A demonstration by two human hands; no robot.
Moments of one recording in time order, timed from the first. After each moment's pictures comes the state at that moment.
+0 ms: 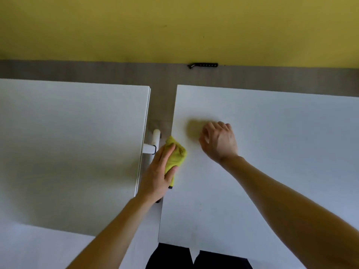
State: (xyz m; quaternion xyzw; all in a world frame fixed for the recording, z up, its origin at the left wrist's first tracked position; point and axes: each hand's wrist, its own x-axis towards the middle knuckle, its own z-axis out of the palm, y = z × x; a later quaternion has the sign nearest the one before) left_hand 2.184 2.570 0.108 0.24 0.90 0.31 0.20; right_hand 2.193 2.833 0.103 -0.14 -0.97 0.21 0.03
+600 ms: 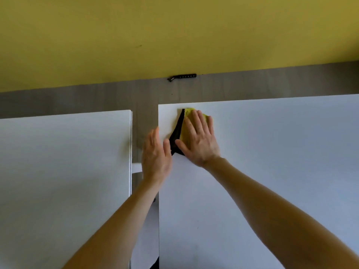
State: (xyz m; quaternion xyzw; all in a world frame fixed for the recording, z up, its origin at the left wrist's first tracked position) left_hand 2.102 2.673 0.121 0.12 0.95 0.27 0.14; right_hand 2.160 2.839 0.111 -0.16 -0.97 0.17 -0.05
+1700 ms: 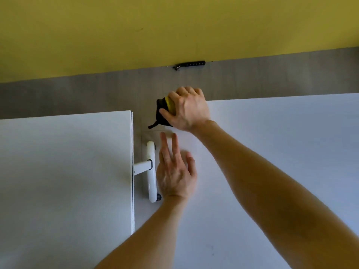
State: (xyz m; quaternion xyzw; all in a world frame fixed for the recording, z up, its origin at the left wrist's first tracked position) left_hand 2.132 2.693 0.083 0.14 0.97 0.17 0.08; right_hand 2.019 2.852 0.105 -0.10 -0.98 0.16 0.01
